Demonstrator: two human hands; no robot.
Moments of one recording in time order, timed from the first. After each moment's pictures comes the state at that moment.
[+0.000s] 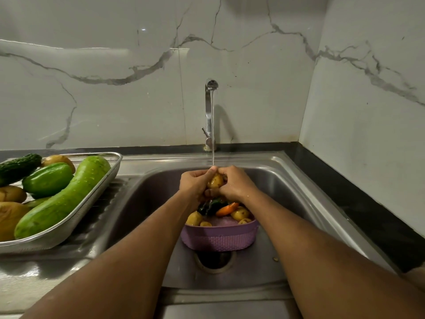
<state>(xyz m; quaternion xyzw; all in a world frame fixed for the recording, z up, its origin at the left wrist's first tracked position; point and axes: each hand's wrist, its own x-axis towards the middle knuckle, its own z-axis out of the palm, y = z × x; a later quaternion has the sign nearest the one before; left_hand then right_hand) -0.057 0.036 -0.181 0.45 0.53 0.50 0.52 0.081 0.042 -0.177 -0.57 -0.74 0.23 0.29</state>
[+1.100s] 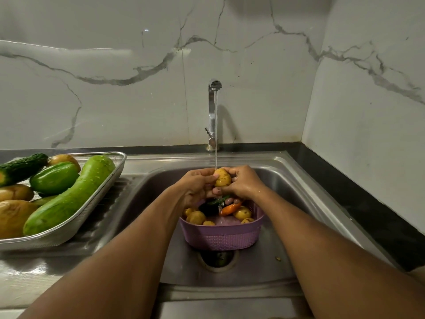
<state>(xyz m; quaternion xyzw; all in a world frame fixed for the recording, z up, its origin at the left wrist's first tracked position) -0.075 0.030 -0.158 0.44 0.47 0.41 0.65 0.096 0.036 -0.172 -0.57 -0.68 0.34 0.33</state>
